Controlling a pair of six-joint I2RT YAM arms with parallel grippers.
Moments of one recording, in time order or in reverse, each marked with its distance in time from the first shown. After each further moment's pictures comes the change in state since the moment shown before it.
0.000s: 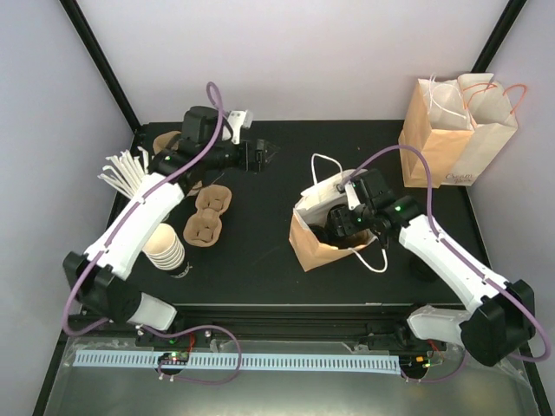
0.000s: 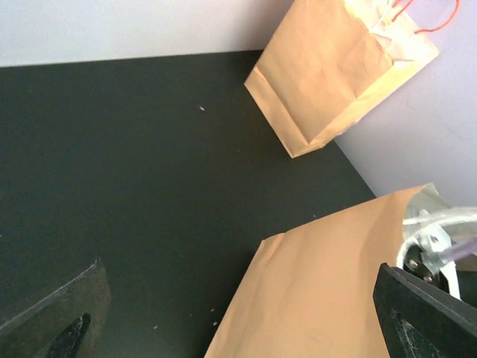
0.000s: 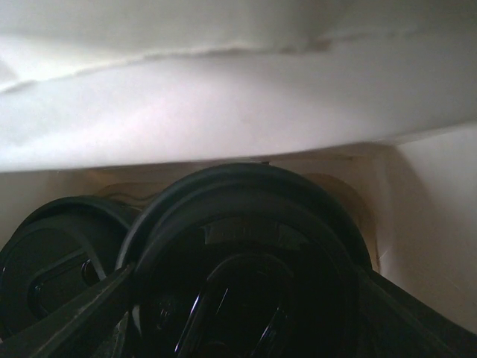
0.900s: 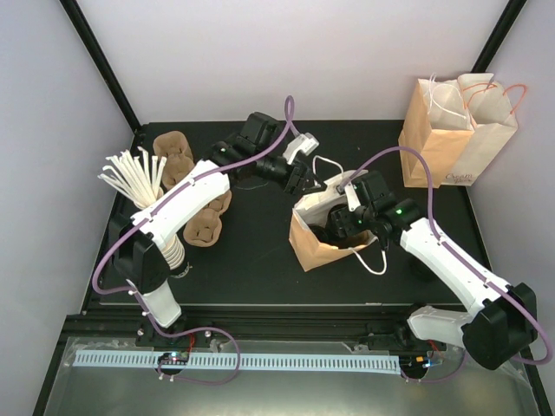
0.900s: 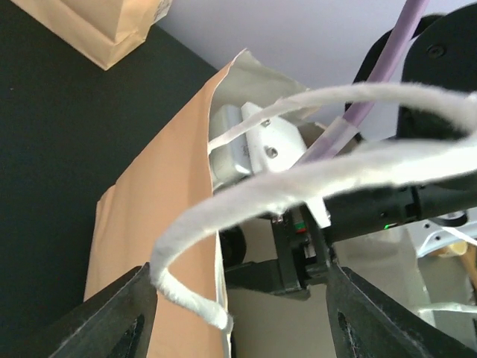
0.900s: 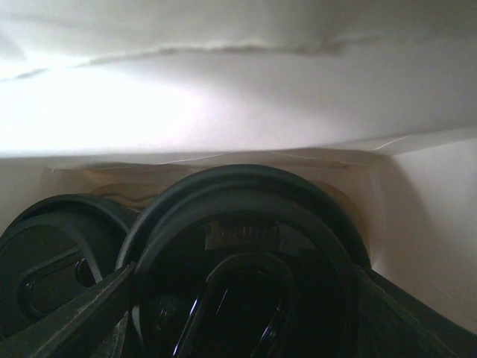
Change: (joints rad) left arm -0.202 0.309 0.182 -0.053 0.410 0.219; right arm 0.002 -0.036 -0.043 0.046 0.012 -0.038
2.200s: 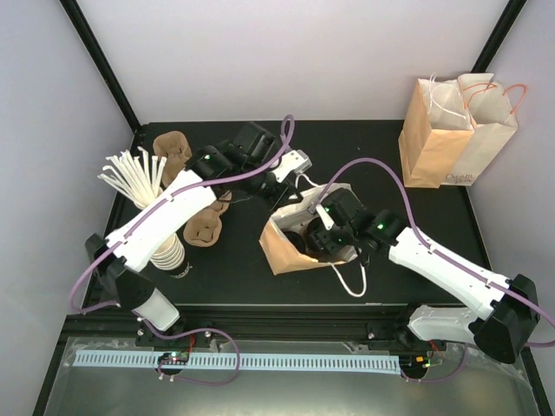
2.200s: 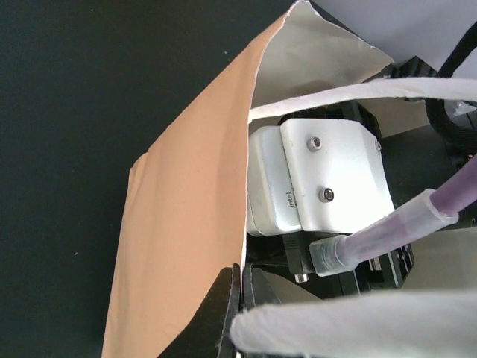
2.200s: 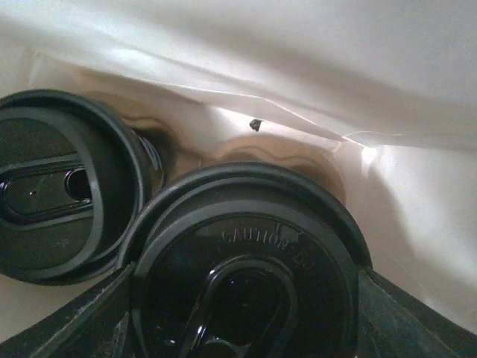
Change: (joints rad) left arm -0.095 -0.104 0.059 -0.360 -0.334 0.138; right arm 0.271 0.003 0.032 -0.040 0.114 -0.027
